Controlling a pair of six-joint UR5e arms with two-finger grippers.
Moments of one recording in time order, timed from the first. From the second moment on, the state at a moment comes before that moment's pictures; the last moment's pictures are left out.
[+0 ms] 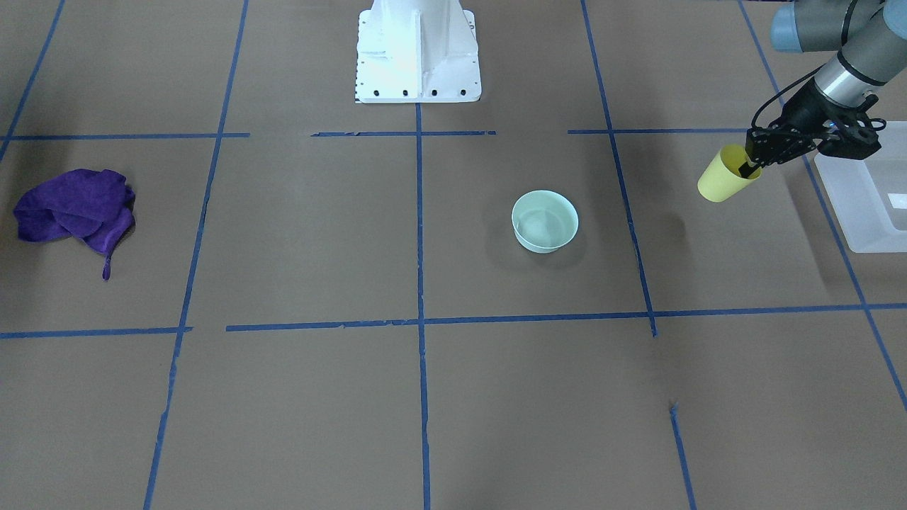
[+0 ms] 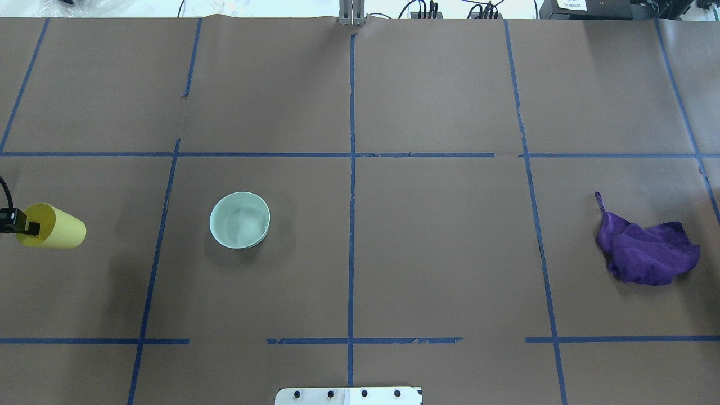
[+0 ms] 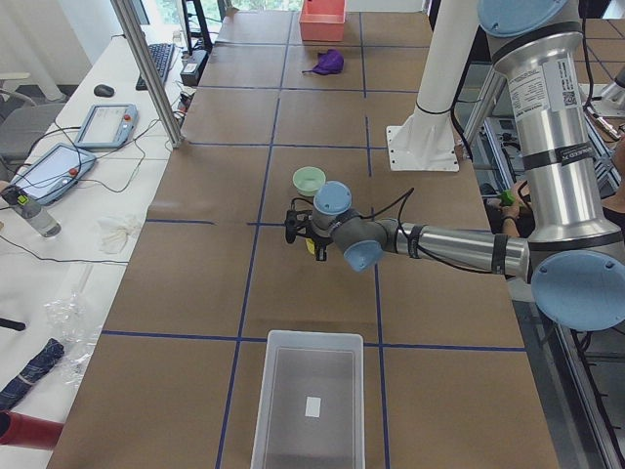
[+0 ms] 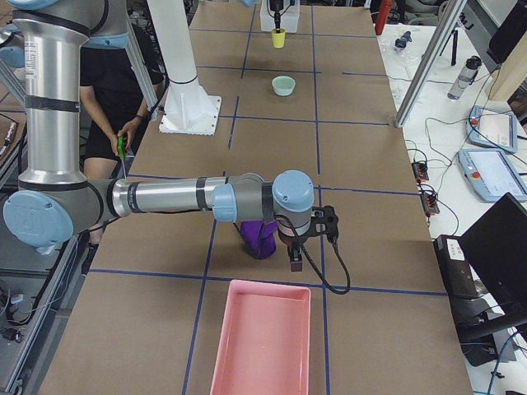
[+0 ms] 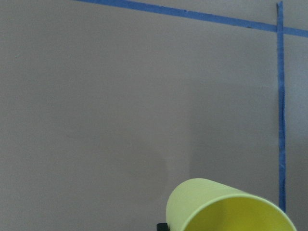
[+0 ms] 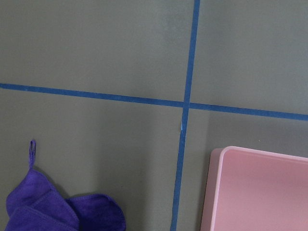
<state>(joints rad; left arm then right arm) -0.99 -1.31 -1.89 -2.31 -2.24 -0.96 1.59 -1.65 1.76 -1.58 2.41 -0.04</state>
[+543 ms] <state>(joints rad) -1.22 -1.38 -1.96 -1.99 -2.24 -0.61 1.50 -1.68 1.82 -1.56 2.47 0.17</state>
